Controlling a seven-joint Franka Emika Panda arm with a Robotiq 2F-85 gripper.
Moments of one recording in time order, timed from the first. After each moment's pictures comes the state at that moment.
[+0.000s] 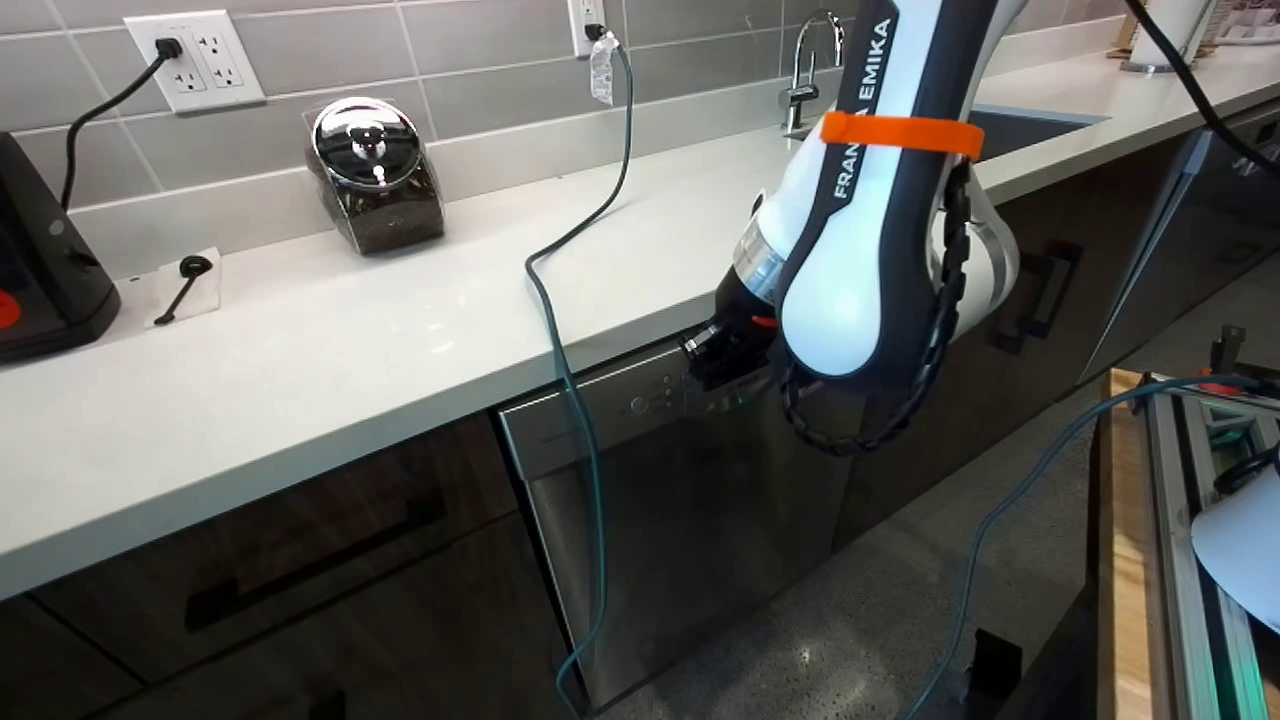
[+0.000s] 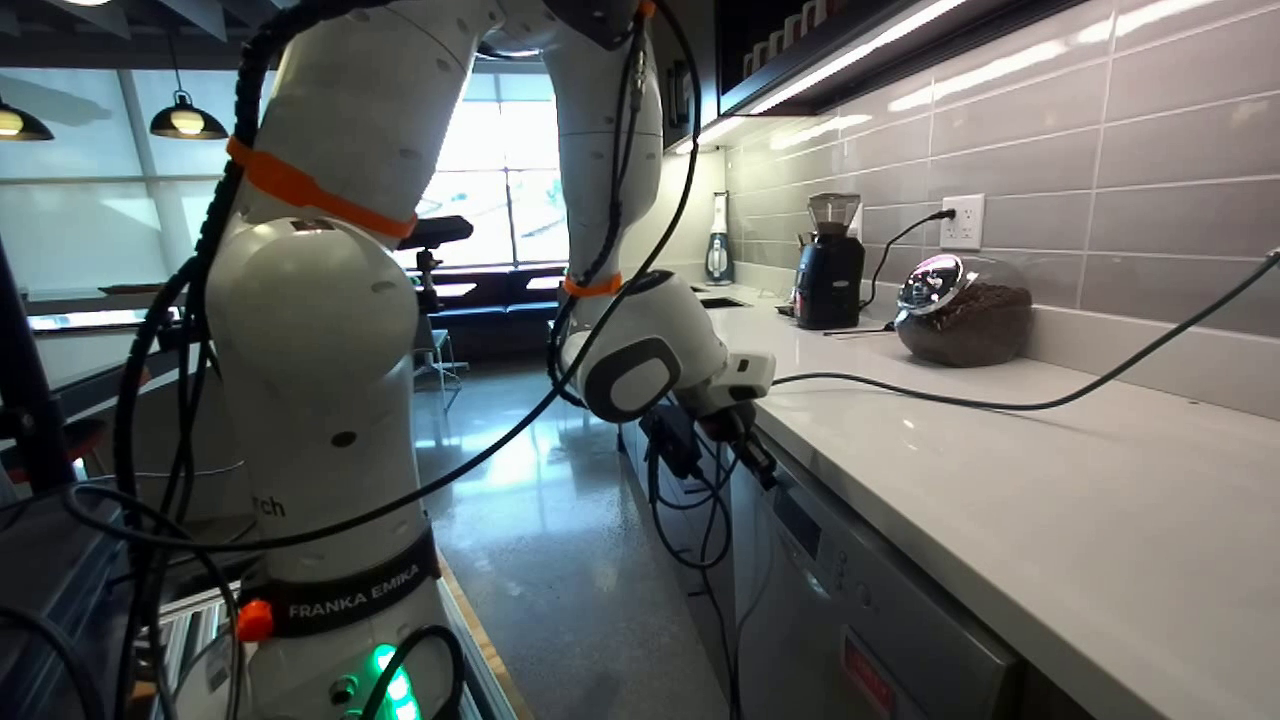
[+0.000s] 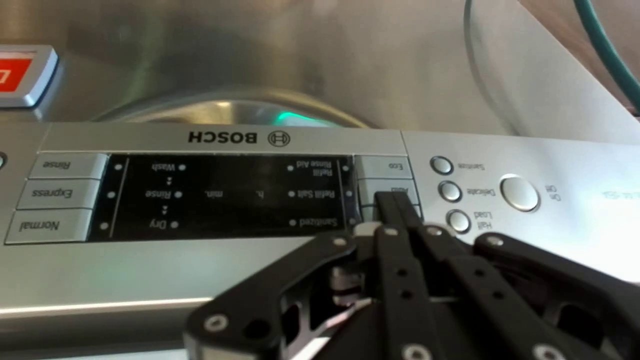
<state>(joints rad) 0.06 0.41 0.12 -2.70 0.41 3.69 0.05</state>
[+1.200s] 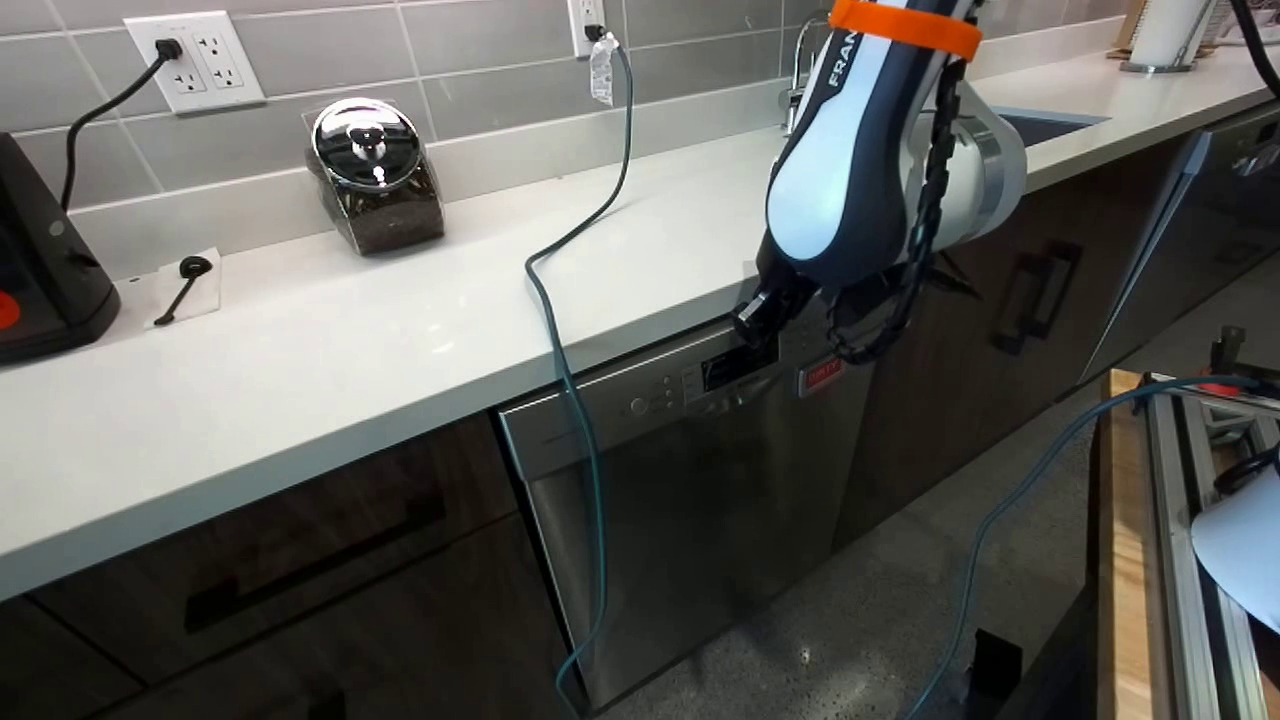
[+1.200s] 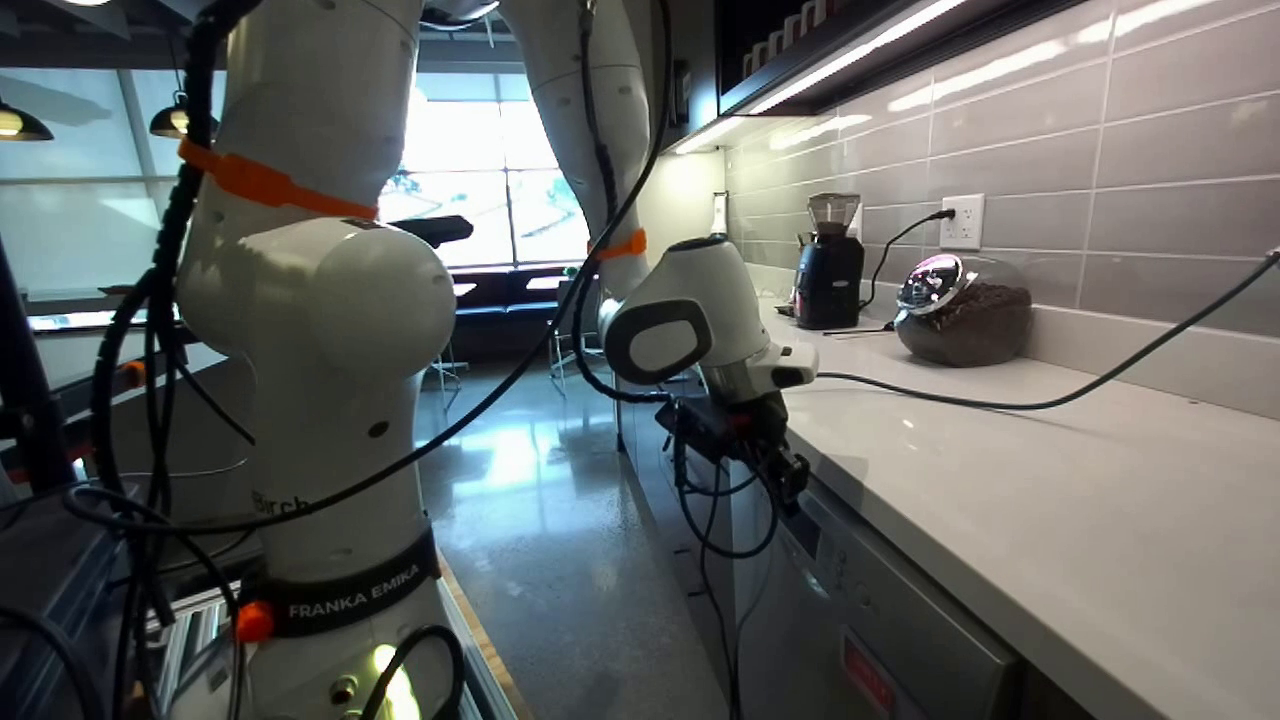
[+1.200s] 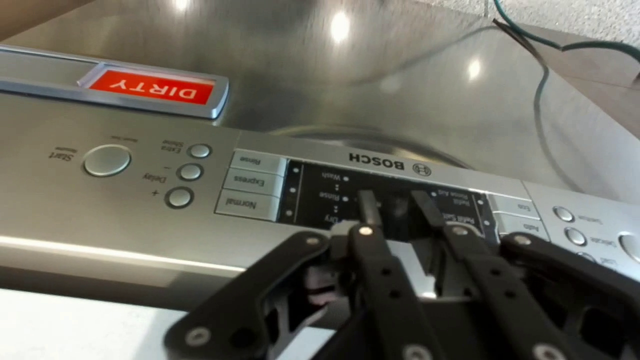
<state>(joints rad) 0.37 0.24 -0.30 -2.72 0.54 3.28 -0.25</state>
